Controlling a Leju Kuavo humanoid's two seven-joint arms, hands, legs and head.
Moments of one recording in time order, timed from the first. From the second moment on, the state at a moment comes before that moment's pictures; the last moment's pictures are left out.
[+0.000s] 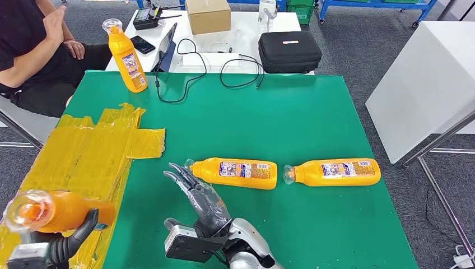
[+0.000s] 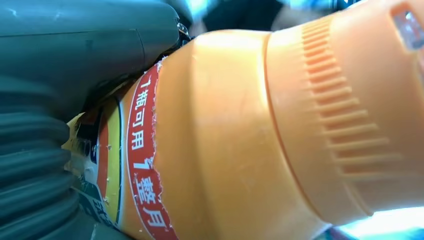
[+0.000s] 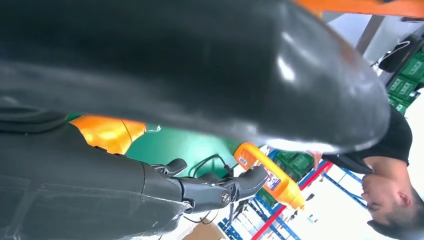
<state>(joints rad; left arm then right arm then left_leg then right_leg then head) 0.30 -0.35 0.35 -1.90 -0.52 0.12 -0.61 -0.13 0.20 0.78 -1.36 0.60 -0.11 -0.19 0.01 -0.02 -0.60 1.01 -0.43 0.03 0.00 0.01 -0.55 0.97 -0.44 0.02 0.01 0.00</state>
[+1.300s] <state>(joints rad) 0.11 0.01 0.07 -1.18 -1.51 0.71 -0.18 -0.16 0.18 0.78 -1.30 0.51 -0.14 -0.22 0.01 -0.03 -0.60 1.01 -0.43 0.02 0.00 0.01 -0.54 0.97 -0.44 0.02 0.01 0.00</state>
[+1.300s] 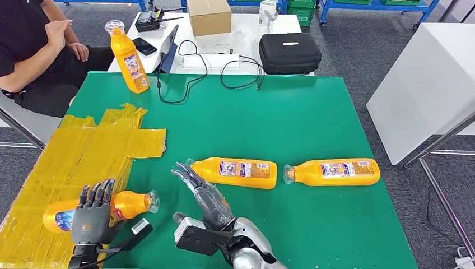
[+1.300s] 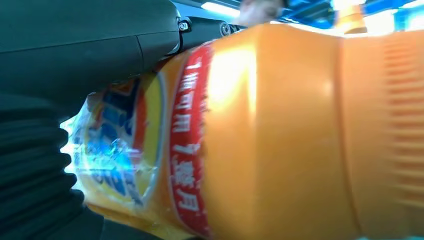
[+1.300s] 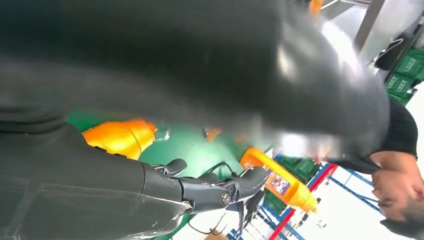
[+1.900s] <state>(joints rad) 0.16 -0.04 0.06 -1.34 -1.02 0.62 -0.49 -0.30 0.18 0.73 -1.09 0.75 -0.24 -0.06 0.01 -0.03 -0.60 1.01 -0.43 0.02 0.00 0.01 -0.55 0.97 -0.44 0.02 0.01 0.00</state>
